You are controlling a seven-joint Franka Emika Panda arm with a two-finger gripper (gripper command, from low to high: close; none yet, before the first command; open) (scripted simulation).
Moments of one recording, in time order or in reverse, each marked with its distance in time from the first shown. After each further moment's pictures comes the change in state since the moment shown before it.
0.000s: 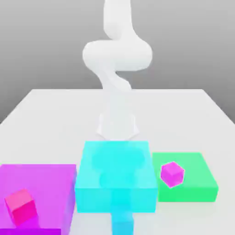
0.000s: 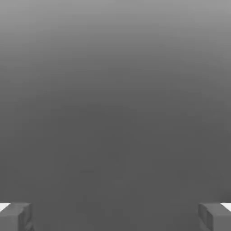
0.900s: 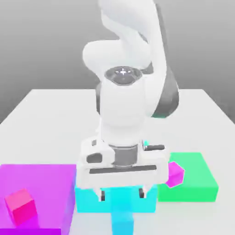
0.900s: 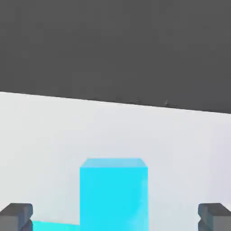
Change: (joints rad) arm 0.029 0.985 -0.007 -0.173 0.006 0.434 -0.090
